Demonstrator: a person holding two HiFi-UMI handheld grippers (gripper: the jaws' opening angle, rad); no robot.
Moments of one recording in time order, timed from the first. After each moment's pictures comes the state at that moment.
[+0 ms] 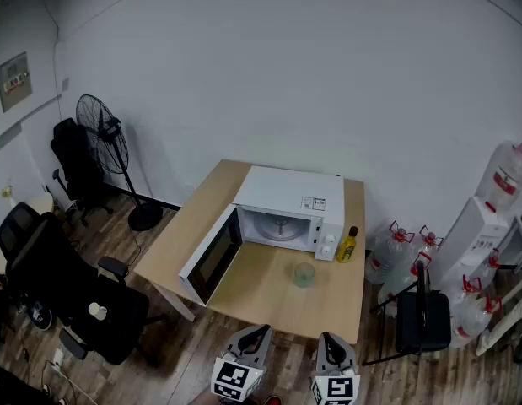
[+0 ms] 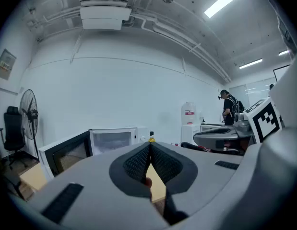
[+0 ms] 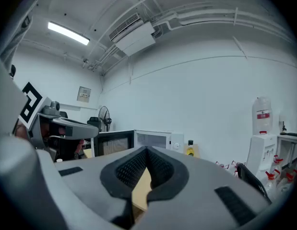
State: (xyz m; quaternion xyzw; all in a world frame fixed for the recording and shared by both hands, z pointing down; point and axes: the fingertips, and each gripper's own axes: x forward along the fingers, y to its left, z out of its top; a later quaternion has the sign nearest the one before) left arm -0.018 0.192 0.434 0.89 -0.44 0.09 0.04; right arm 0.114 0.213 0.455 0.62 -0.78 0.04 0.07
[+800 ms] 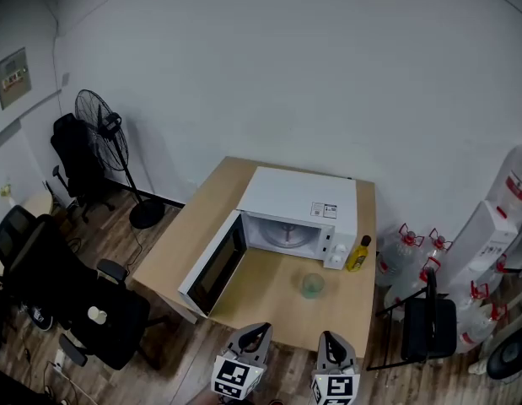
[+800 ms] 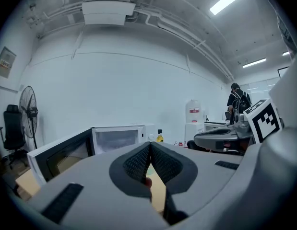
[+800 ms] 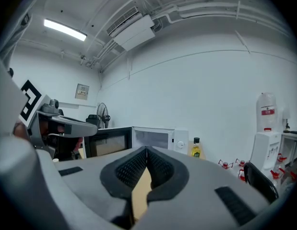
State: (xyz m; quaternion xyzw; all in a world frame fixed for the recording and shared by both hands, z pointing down) left arm -0.032 0.123 0.452 0.89 -0.44 0.10 0.05; right arm 0.102 0.144 0.477 0.62 -0.78 0.06 0.08
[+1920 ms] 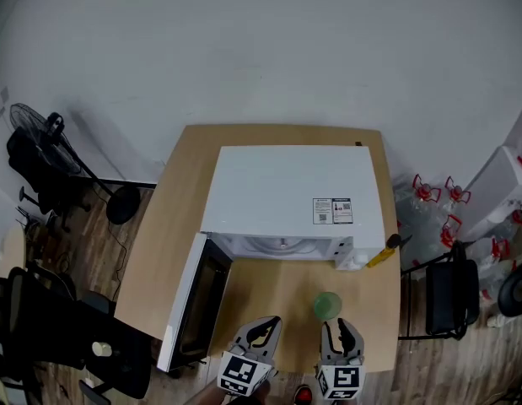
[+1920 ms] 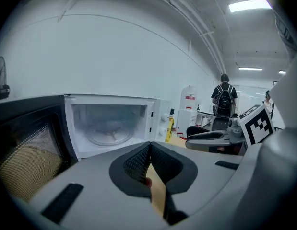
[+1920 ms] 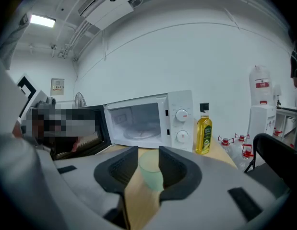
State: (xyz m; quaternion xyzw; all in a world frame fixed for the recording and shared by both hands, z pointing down) left arm -0.010 -0.075 0.566 0.92 -0.34 0.17 0.12; right arm 0.111 -0.039 0.600 0.67 -0.72 0.17 0.10
